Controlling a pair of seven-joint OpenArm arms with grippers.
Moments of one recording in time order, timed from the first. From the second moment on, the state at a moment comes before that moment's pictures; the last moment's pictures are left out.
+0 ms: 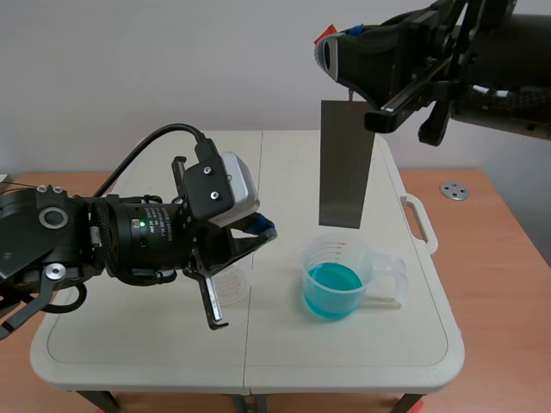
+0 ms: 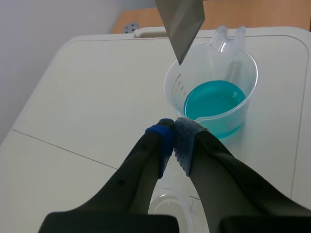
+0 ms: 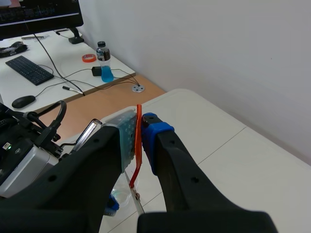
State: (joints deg) left arm -2.5 -22.6 26.2 88.0 14.9 -36.5 -7.7; right arm -3.1 16.4 3.3 114.8 37.5 45.1 -29.3
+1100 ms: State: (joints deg) left arm 39.9 -53.3 -19.7 93.5 -14.9 -22.7 -16.2; right arm -3.1 16.4 3.3 114.8 37.5 45.1 -29.3
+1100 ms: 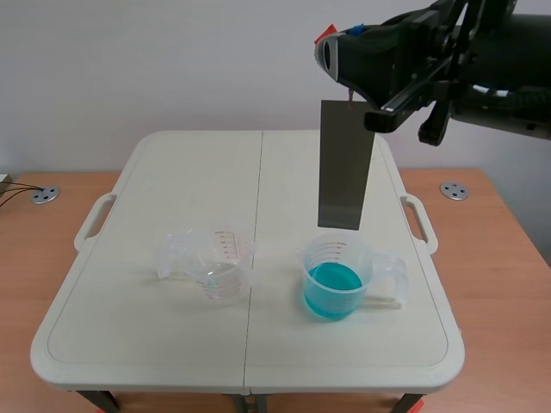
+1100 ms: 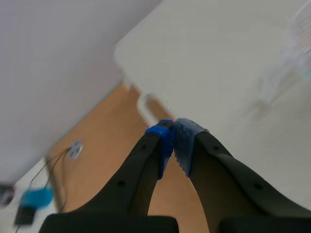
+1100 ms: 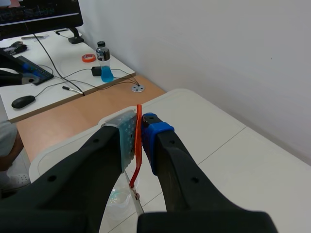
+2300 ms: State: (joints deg) left arm 68.3 -23.9 -12.6 77.8 -3.1 -18.8 -14.3; right arm -0.4 16.3 0.5 114.8 37.4 45.1 -29.1
